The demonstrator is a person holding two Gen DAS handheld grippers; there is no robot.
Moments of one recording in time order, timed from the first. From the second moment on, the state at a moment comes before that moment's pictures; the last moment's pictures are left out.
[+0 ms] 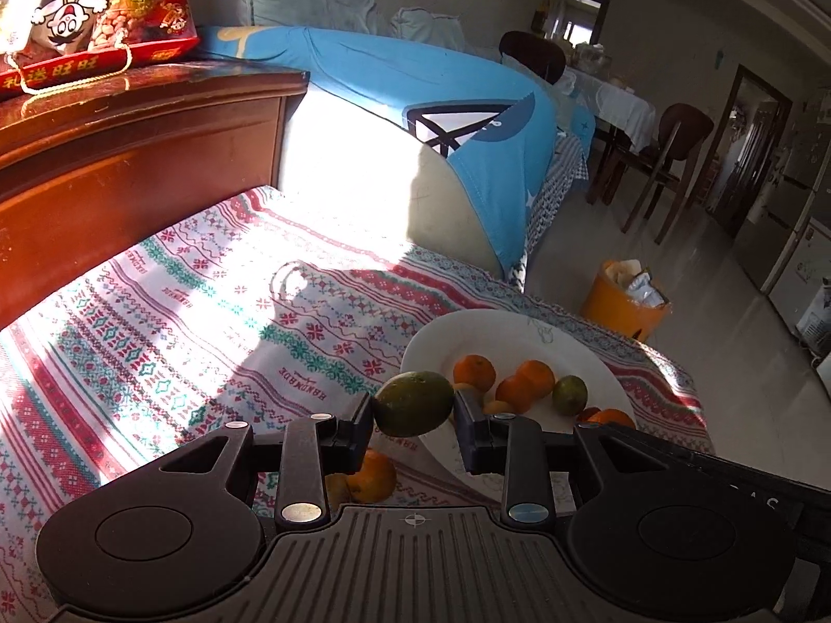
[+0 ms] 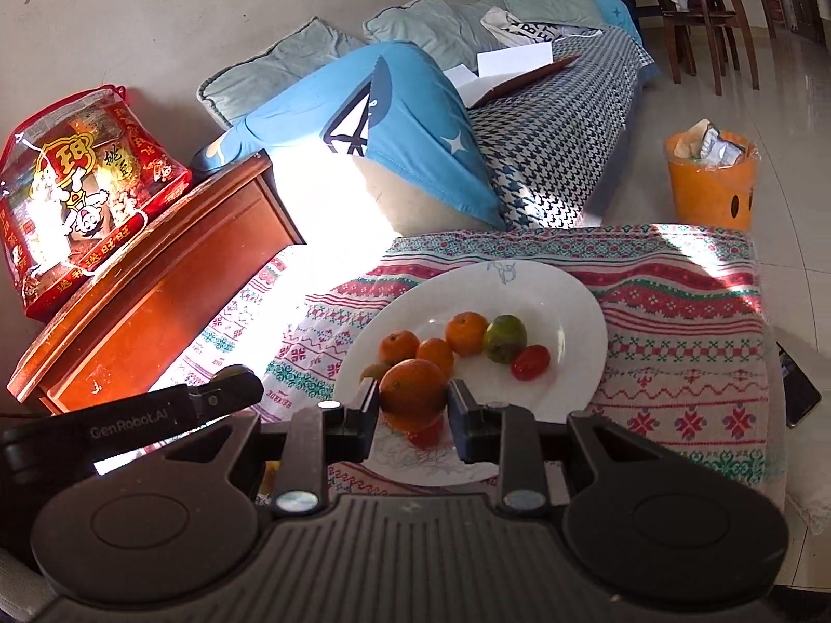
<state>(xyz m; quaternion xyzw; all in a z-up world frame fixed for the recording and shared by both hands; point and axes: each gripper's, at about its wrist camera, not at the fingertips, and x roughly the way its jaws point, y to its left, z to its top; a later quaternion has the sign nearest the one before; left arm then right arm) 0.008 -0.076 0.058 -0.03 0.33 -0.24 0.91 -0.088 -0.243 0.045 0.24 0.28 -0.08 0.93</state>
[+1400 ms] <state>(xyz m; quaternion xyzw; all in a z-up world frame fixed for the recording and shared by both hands) 0.073 -0.157 0.037 0.02 0.35 -0.30 0.89 -0.077 -0.258 0.007 0.30 0.28 -0.13 0.90</state>
